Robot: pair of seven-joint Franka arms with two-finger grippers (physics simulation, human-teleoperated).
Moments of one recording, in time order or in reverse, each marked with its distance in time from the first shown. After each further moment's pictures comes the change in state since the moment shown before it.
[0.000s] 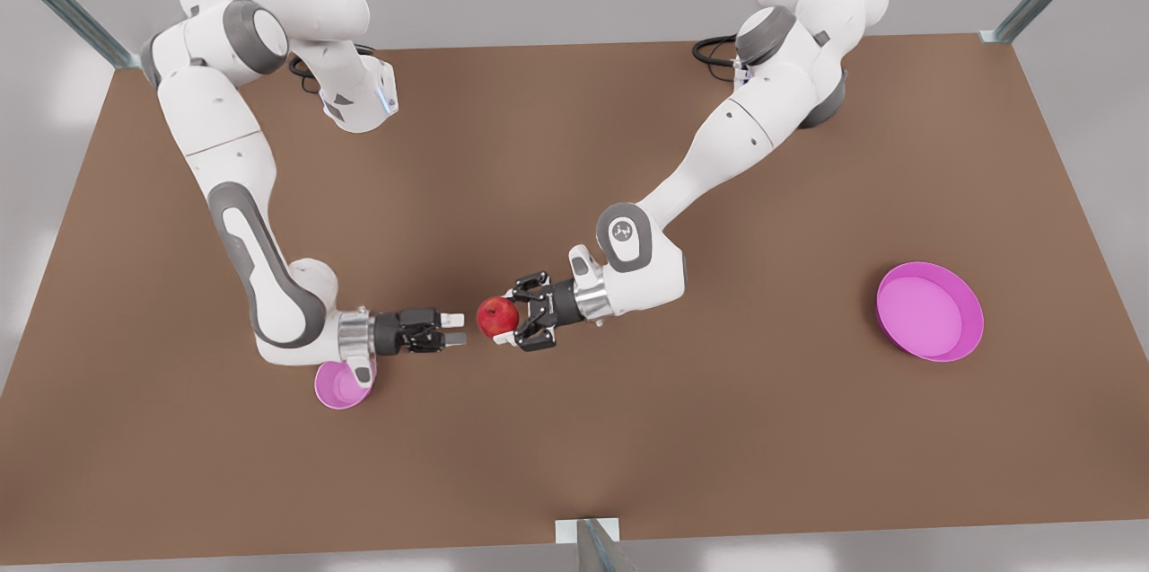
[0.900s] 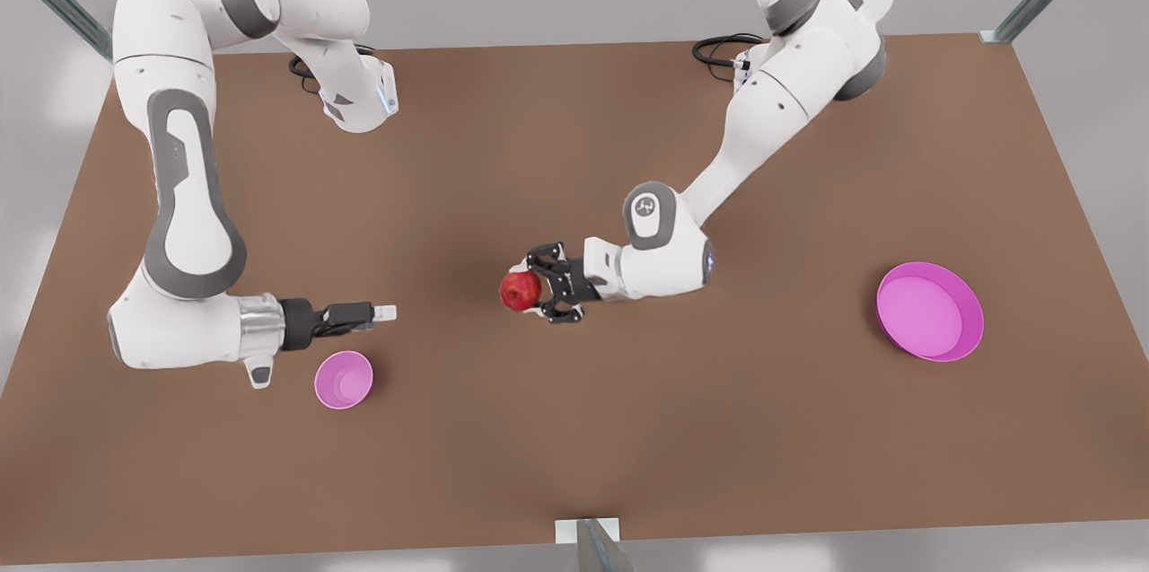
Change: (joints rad) left arm 0.108 -0.196 0.002 -0.262 0.227 -0.143 -1.142; right arm 0.009 -0.206 -0.089 0.252 -0.541 -0.206 0.730
